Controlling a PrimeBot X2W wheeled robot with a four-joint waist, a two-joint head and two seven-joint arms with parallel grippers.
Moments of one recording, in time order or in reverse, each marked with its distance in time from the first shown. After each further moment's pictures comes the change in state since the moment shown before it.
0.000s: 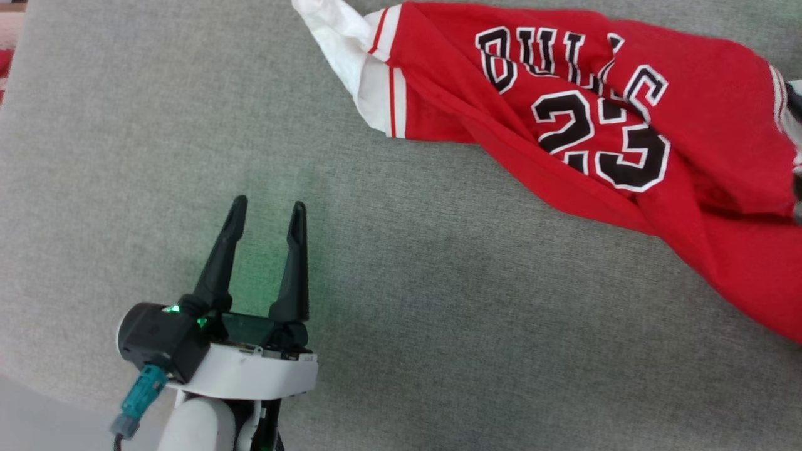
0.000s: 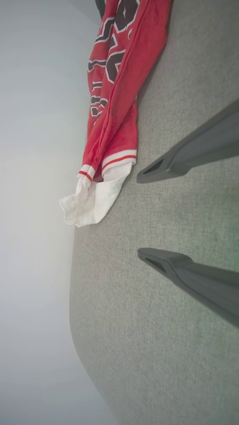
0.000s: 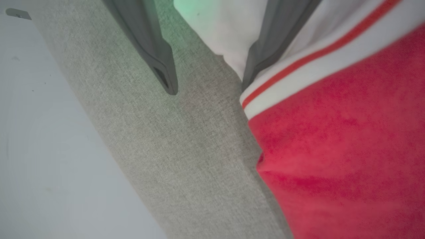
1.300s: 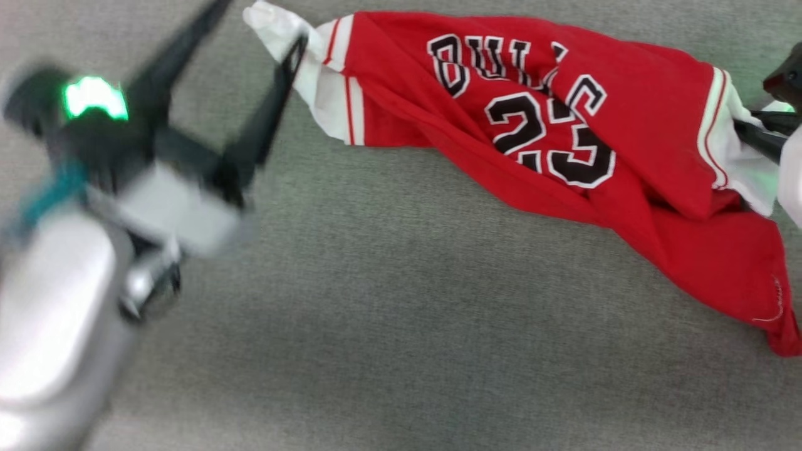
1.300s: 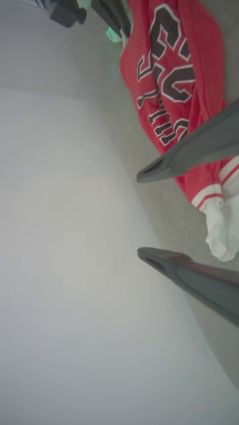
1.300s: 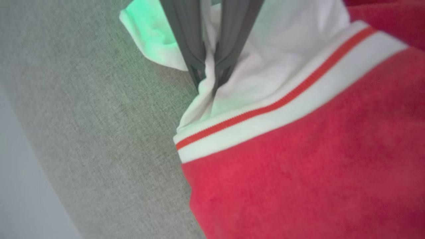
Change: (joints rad) left arm -0.522 0.475 -0.281 0.003 -0.174 -0.015 0.145; right arm 0.040 0.002 0.007 -0.141 0.090 0.007 0.160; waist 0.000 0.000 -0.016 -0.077
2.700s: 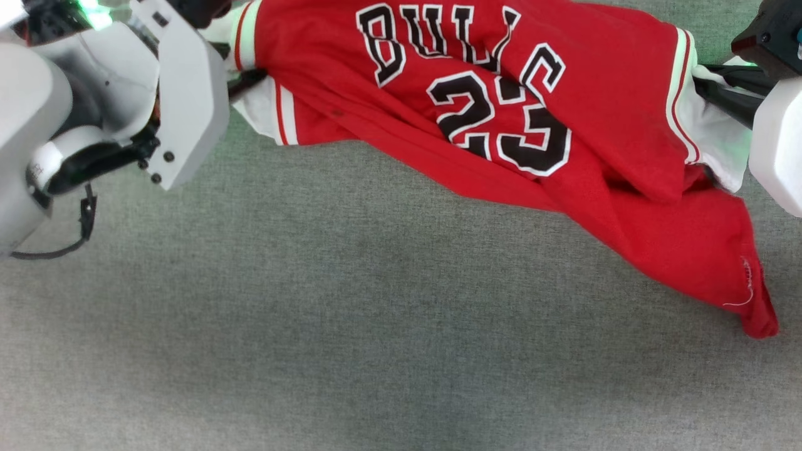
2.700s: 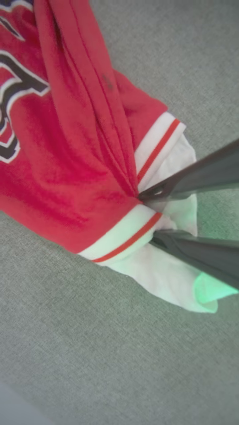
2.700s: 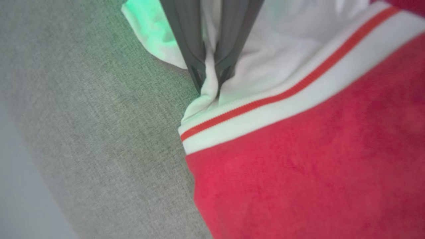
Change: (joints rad) left arm -0.796 0.344 -0.919 0.236 -0.668 -0.002 0.671; right arm -0.082 0.075 -0.008 -0.015 -0.029 0.001 -0.008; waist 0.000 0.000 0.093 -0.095
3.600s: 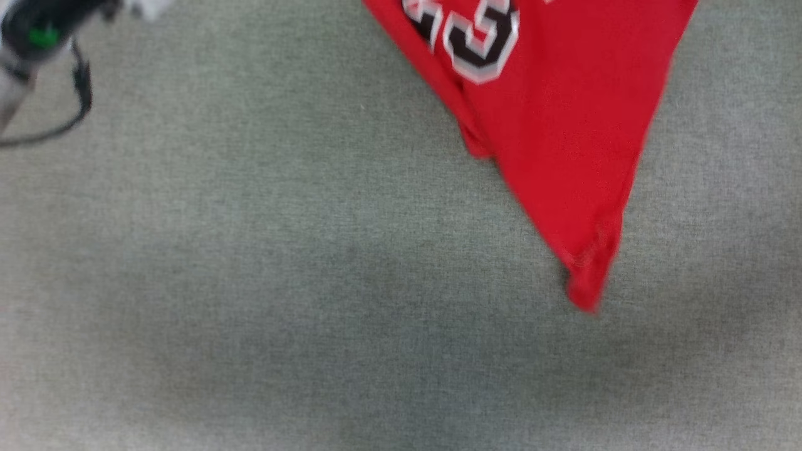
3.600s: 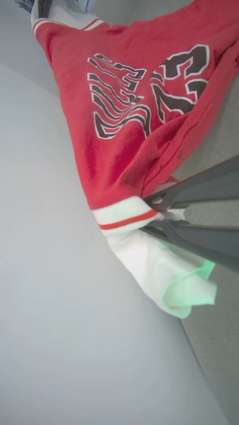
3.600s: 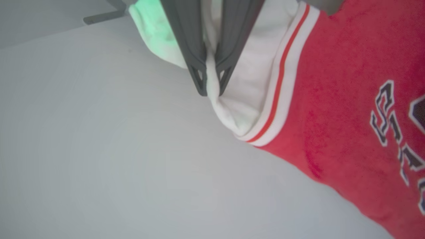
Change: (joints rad) left arm -0.132 -0.153 0.074 0.339 -0.232 0.000 -0.442; right arm -0.217 0.111 -0.072 0.411 0.097 -0.001 -0.374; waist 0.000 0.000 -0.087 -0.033
